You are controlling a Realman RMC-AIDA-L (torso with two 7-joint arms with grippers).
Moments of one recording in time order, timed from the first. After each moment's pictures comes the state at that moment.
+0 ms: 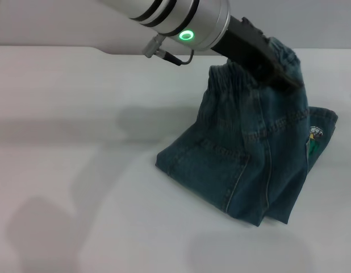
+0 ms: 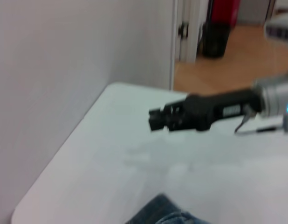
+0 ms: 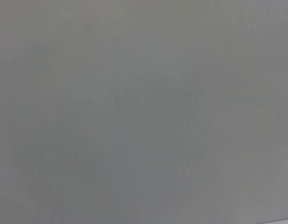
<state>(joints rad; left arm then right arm) -0.95 -2.07 1.54 1.24 2.19 1.22 -2.41 0.40 2.06 -0.48 -0.64 -1.63 -1.05 1.44</state>
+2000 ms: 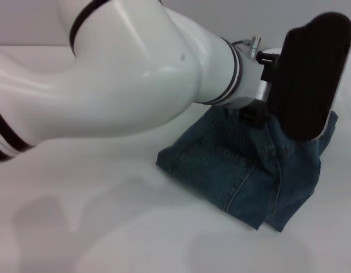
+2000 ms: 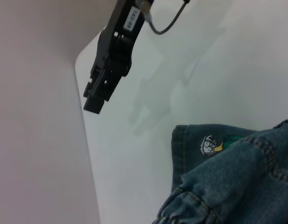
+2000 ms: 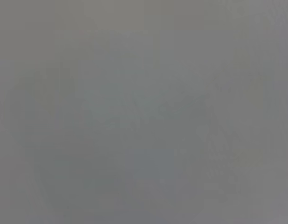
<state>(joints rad) -0.89 -2.08 2.09 1.44 2.74 1.00 -2.24 0.42 2.07 -0.49 -0.62 -1.60 -1.08 1.45</state>
